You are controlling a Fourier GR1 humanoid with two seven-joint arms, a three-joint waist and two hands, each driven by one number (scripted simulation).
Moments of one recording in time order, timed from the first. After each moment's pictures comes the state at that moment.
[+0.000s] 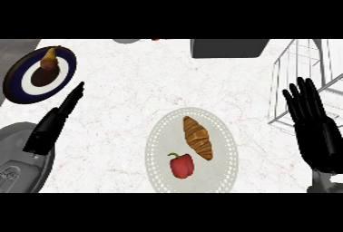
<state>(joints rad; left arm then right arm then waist) -0.19 0.58 -0.30 -1.34 0.14 0.11 -0.18 -0.03 -0.36 0.10 -1.70 -0.46 -0.16 -0.12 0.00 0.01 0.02</state>
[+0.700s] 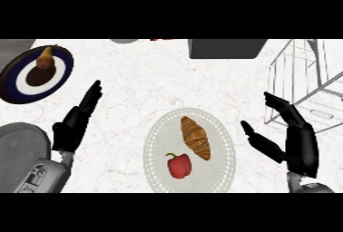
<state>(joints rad) -0.21 0.40 -0.29 -1.35 0.19 0.19 -0.10 -0.03 -0.32 0.24 -1.64 0.00 -0.53 -0.12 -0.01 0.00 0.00</state>
